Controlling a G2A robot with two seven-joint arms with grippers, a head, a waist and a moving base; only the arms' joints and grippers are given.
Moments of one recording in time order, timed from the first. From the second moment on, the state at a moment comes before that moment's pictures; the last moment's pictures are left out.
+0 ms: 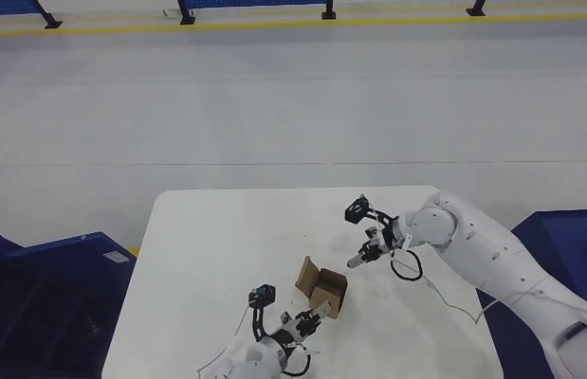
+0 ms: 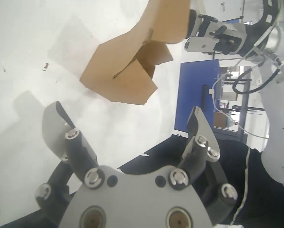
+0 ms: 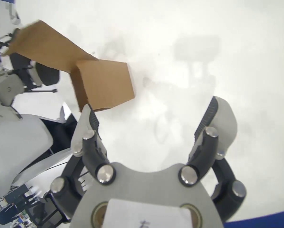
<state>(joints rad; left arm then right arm) 1.67 -1.32 -0.94 -1.85 0.47 0.36 -0.27 -0.58 -0.92 0.49 -1.19 -0.29 -0.44 1.03</state>
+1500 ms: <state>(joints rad) 1.47 -1.42 -0.78 -1.59 0.54 0.62 -0.08 -0.57 -1.10 0.38 -1.12 -0.45 -0.41 1.09</state>
